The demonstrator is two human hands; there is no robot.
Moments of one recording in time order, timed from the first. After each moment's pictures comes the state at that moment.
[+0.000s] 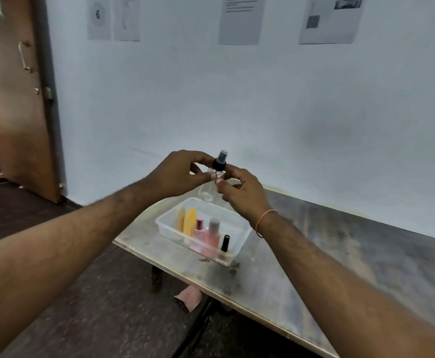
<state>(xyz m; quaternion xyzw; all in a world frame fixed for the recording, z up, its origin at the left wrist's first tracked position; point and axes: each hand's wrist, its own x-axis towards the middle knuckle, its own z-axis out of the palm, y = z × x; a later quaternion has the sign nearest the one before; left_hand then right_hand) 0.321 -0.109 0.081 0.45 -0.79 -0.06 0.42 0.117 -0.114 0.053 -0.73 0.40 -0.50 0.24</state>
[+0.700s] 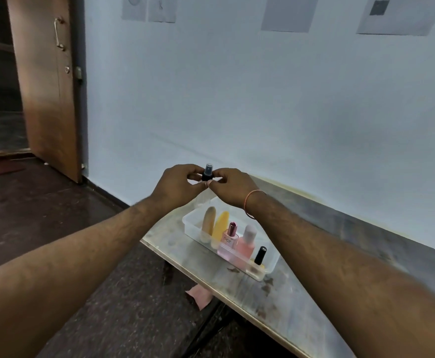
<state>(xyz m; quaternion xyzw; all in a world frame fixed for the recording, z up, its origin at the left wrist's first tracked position) 0.400 -0.174 -0.004 0.58 -0.65 -0.09 0.48 0.220 -0.200 0.047 -0.83 0.50 -0.22 0.15</state>
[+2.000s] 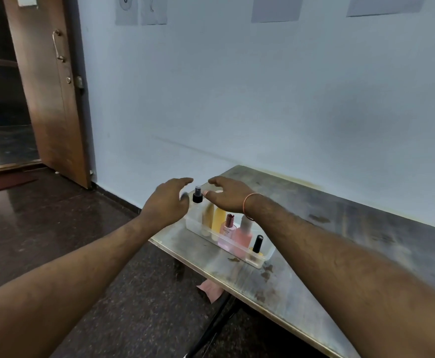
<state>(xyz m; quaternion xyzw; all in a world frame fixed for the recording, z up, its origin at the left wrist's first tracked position) 0.409 -0.151 -0.048 0.64 -0.67 -0.03 0.38 0.204 -0.187 0.029 -0.85 0.49 -0.13 0.16</state>
